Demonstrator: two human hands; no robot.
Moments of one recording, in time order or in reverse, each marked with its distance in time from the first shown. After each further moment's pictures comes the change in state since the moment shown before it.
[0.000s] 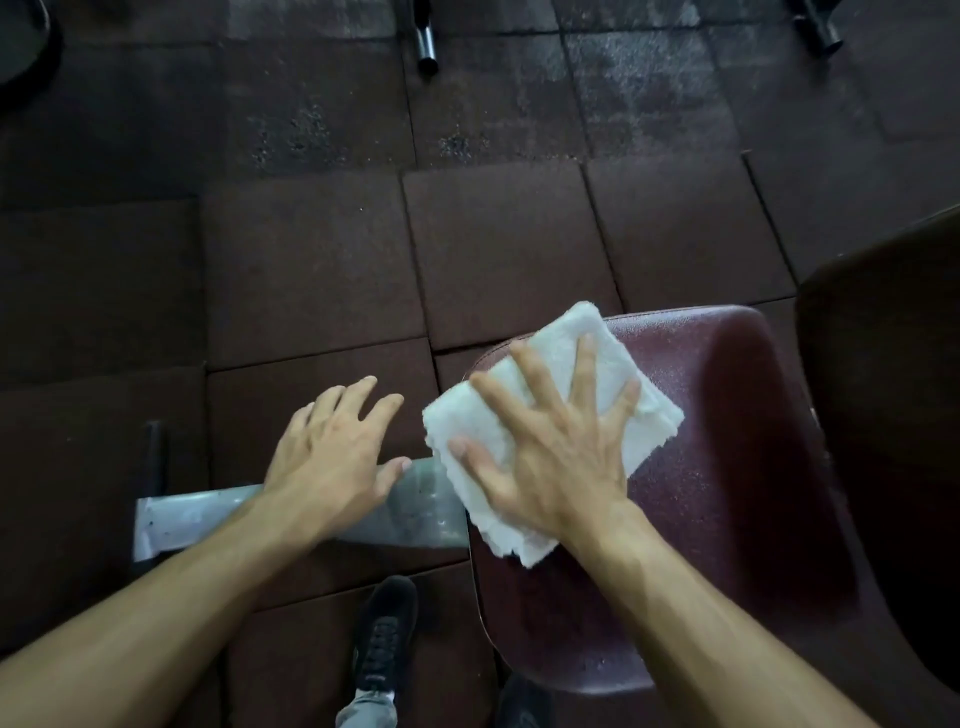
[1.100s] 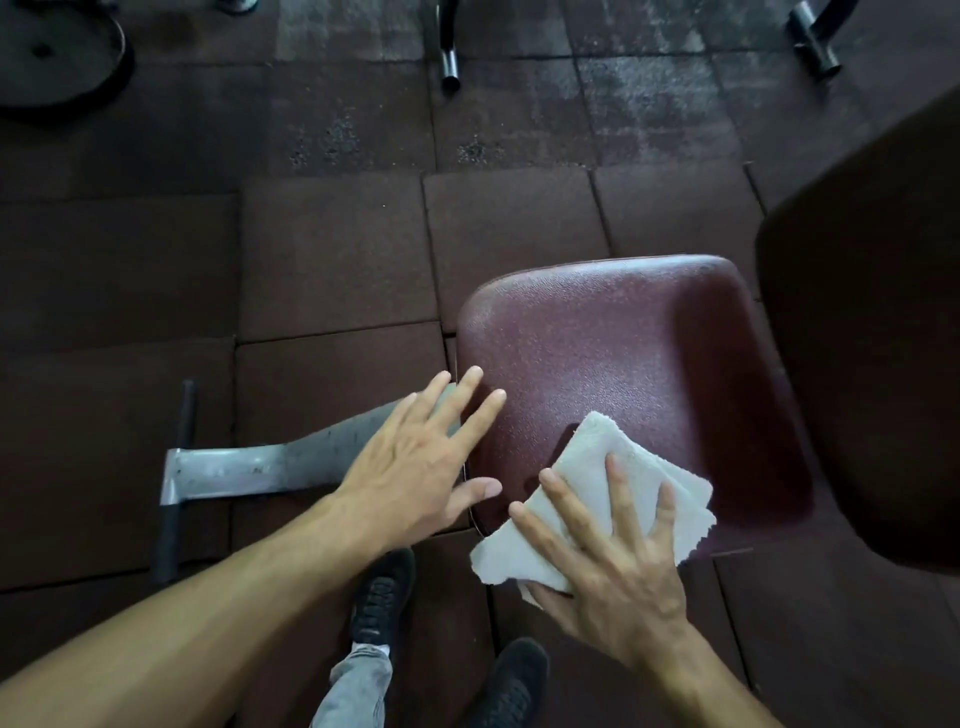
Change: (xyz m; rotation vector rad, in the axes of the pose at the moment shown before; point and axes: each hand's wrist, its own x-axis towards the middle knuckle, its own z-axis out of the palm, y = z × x) left_hand -0.091 0.072 0.040 0.000 0.188 0.361; right_hand -0.191 0.057 0.056 -0.211 0.268 -0.343
